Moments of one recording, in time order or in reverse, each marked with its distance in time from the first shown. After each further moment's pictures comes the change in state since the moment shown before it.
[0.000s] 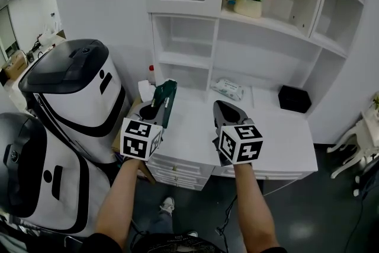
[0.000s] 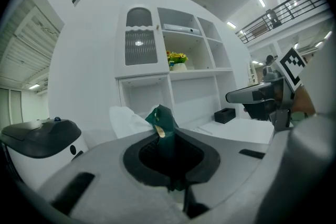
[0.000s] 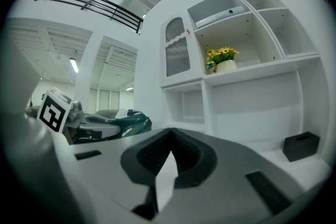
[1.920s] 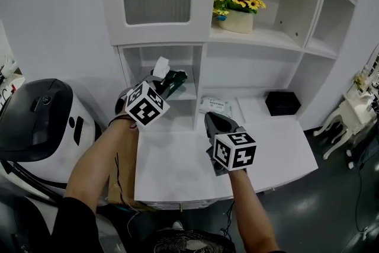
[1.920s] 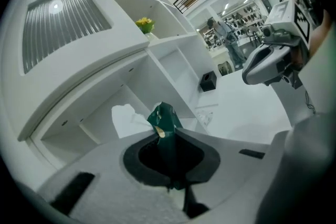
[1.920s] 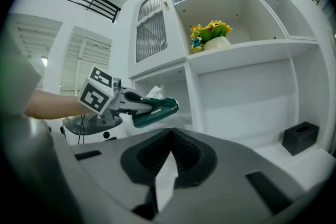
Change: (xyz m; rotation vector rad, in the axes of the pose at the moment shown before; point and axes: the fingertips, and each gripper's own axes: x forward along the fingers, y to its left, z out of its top) left arm 0.260 0.063 0.065 0.620 0.130 -0.421; right arm 0.140 -0.065 0.003 0.109 0.070 -0.194
